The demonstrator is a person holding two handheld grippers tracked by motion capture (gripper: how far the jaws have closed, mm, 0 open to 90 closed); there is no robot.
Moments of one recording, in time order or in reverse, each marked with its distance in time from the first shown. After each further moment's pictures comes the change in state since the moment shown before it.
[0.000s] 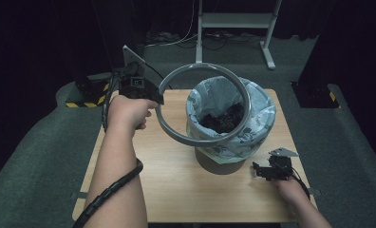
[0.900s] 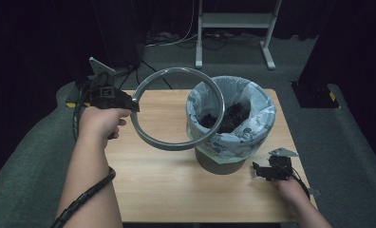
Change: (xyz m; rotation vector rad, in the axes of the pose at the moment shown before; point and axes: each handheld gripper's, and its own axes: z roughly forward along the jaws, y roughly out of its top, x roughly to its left) left arm 0.064 -0.017 -0.021 -0.030 -0.005 -0.081; right arm 0.000 0.000 0.000 -0.001 -0.002 -0.007
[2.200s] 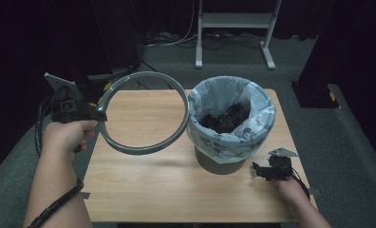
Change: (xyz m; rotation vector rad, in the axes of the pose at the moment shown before) left arm 0.079 -0.019 -0.032 -0.076 0.033 -0.128; right arm 0.001 0.000 0.000 0.000 0.000 0.005
